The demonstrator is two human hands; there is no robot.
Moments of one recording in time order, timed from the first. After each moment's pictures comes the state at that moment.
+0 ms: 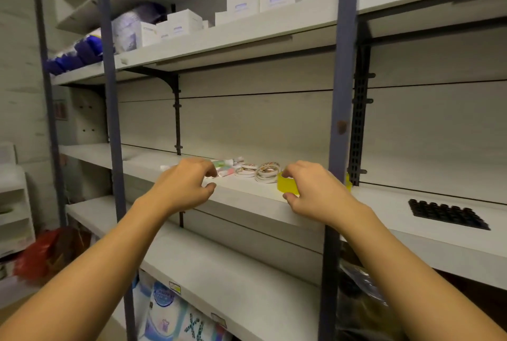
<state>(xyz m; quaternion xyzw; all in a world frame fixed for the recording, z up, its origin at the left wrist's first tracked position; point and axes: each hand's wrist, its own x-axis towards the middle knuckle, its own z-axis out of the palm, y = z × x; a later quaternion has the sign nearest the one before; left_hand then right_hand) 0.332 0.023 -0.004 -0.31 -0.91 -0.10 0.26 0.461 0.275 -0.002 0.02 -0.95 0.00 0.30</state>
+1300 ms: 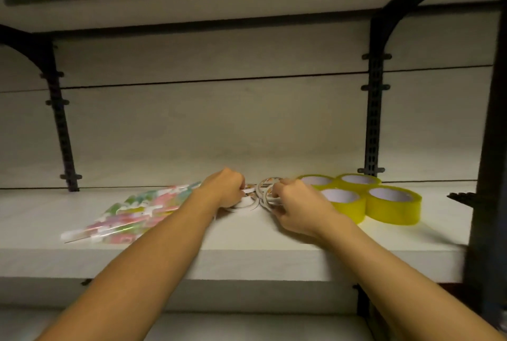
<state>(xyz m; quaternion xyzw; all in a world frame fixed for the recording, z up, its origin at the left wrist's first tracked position) -0.014 0.182 -0.016 -0.54 -0.83 -0.07 0.13 0.182 0.257 -0.041 -0.18 -0.94 -0.08 0.26</state>
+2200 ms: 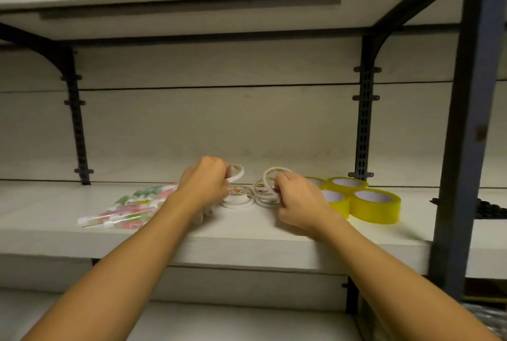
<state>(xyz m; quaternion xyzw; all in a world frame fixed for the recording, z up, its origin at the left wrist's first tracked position) 0.035 0.110 0.004 -0.48 -0.83 -0.17 0.25 0.207 0.257 -0.033 -0.16 -0.94 -0.07 0.30</state>
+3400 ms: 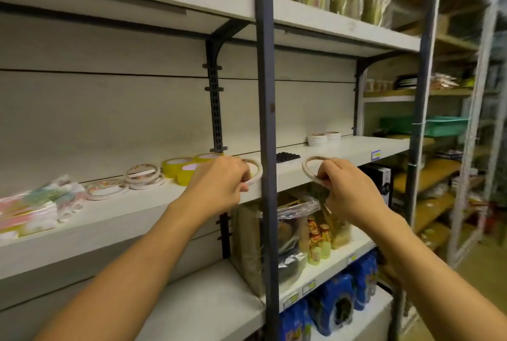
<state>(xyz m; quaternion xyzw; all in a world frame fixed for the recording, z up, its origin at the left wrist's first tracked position) 0.266 0.101 -0.017 -0.79 -0.53 -0.21 0.23 0.531 0.121 -0.049 -0.53 -0.77 -0.16 0.32</state>
